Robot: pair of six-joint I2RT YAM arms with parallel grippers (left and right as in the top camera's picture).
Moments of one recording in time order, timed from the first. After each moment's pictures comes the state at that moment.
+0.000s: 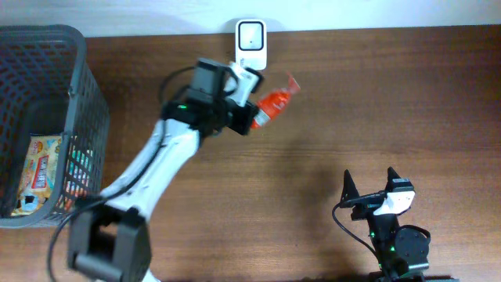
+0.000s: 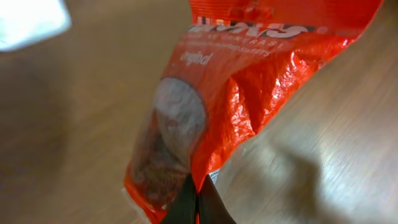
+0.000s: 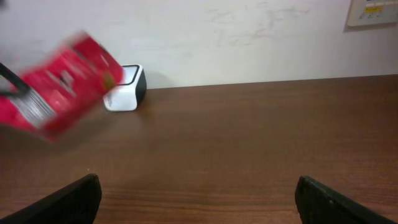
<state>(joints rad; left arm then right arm) -0.40 1.77 1.37 -0.46 0.43 0.06 0.09 0.02 0.01 -0.08 0.02 0.11</state>
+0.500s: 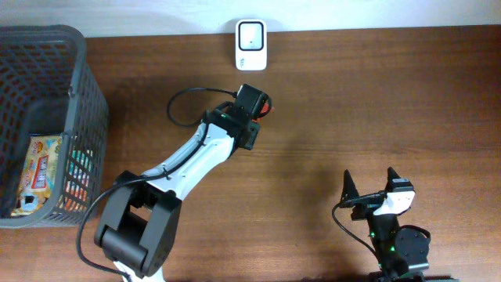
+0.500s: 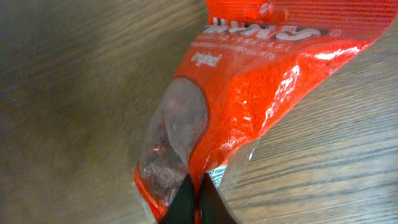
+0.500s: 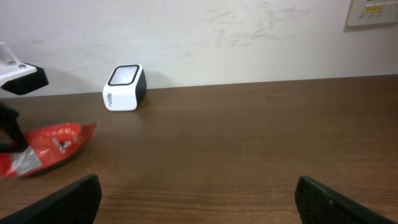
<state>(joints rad) -0.55 1.91 1.37 -0.60 -0.30 -0.13 0.09 0.02 0.01 -0.08 0.02 0.11</state>
